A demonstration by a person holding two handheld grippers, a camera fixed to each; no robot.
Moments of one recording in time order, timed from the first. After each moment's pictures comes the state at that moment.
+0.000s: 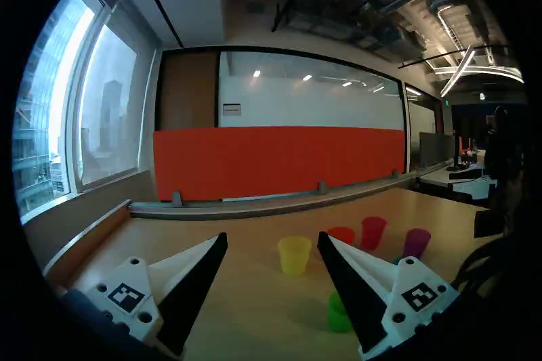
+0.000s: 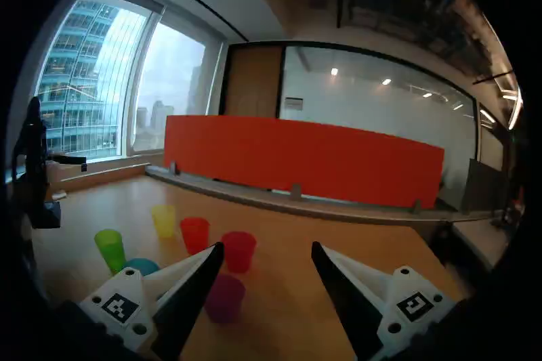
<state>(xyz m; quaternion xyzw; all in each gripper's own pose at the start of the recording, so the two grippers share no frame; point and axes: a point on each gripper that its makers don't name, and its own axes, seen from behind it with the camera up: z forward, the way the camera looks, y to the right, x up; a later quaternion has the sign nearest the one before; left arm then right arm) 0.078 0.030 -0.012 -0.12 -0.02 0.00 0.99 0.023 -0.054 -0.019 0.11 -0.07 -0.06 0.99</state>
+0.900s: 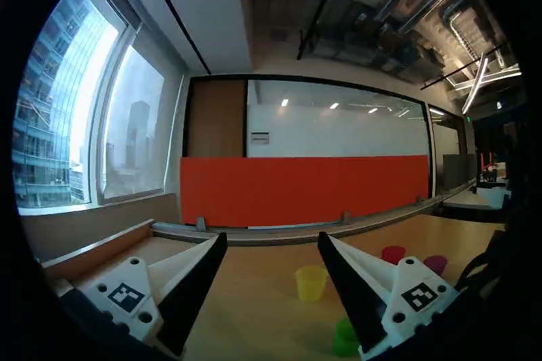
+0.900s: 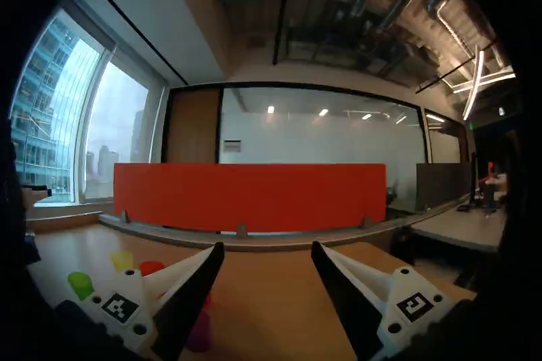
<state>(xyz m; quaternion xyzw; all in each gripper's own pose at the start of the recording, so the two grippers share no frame) 0.107 0.019 -0.011 -0.04 0.05 -0.01 1.00 0.058 0.003 -0.030 -0.03 0.04 -0.01 1.00</state>
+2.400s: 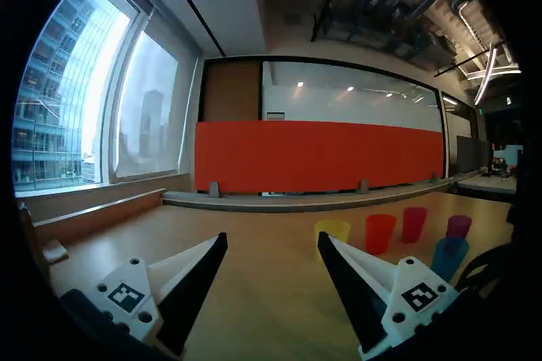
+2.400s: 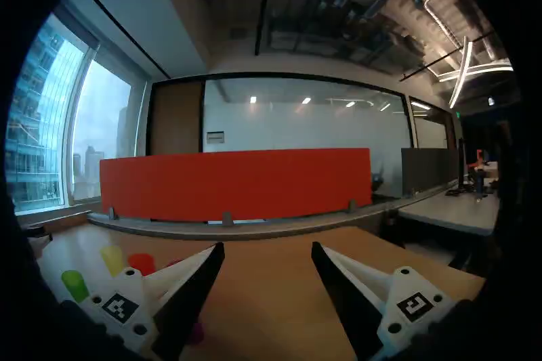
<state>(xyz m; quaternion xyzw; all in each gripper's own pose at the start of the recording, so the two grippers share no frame) -0.005 0.005 -0.002 0.00 0.02 -0.01 1.00 0.030 0.016 -0.035 -0.07 0.02 0.01 1.00</state>
